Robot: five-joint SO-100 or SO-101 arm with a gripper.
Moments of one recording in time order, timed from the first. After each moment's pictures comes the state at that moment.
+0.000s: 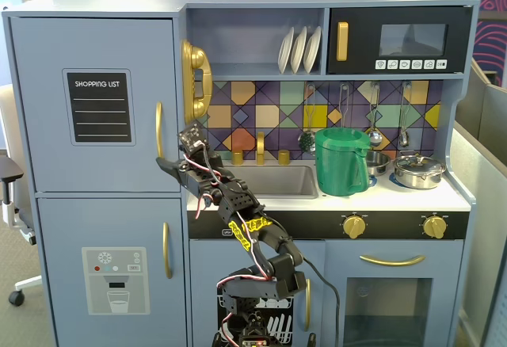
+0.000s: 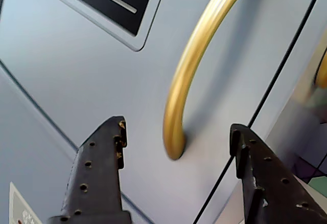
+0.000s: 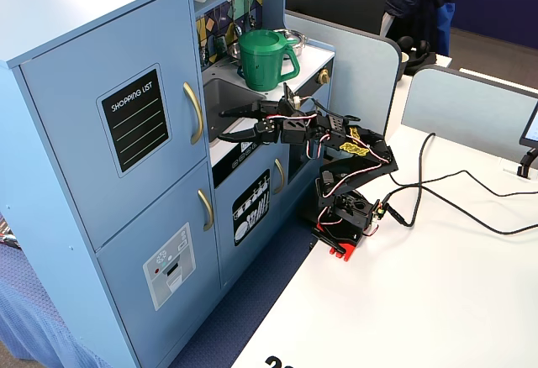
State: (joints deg) arm -37.6 150.9 126.8 14.0 -109.4
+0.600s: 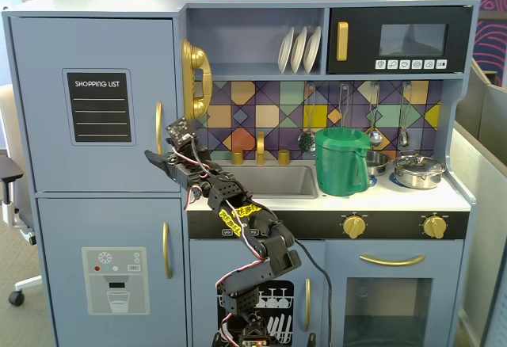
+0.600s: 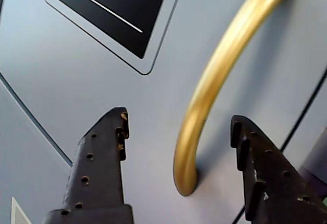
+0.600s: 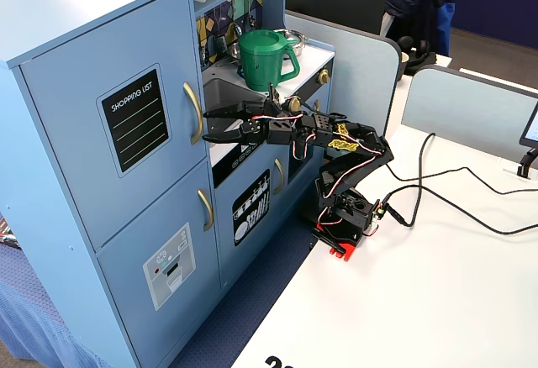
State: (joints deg) arm -40.1 139.9 122.0 6.0 -110.0
